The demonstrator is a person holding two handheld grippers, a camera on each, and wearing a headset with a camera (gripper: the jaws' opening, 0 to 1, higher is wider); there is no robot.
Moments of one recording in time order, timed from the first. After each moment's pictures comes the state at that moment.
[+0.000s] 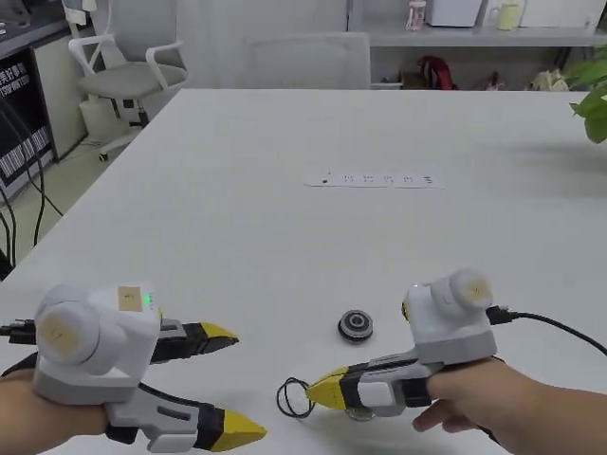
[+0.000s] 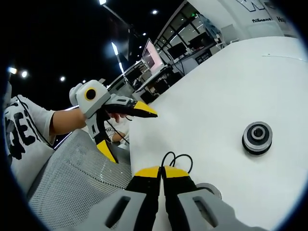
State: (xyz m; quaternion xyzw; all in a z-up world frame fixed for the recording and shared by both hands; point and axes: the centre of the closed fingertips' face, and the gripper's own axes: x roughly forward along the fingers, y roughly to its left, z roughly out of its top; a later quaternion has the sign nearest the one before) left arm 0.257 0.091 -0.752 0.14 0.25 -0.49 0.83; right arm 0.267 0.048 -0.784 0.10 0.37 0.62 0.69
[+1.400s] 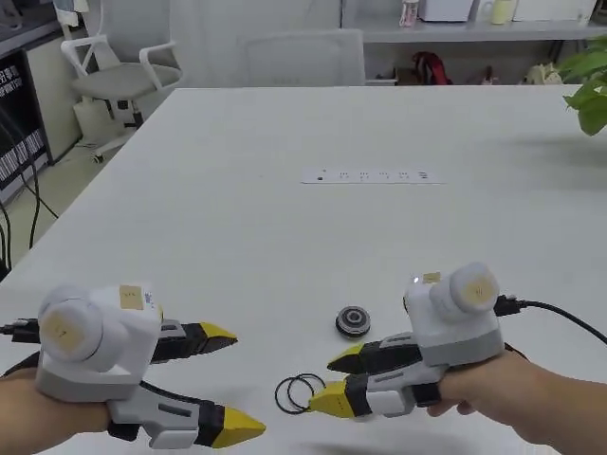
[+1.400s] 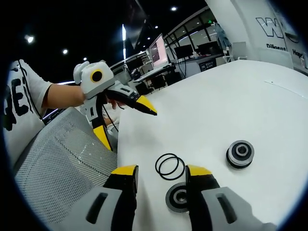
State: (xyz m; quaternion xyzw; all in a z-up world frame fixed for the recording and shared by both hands) left arm 0.262 0.090 -0.756 0.14 0.26 -0.49 0.82; right arm 0.278 0.032 -0.782 -0.01 0.31 0.62 0.72
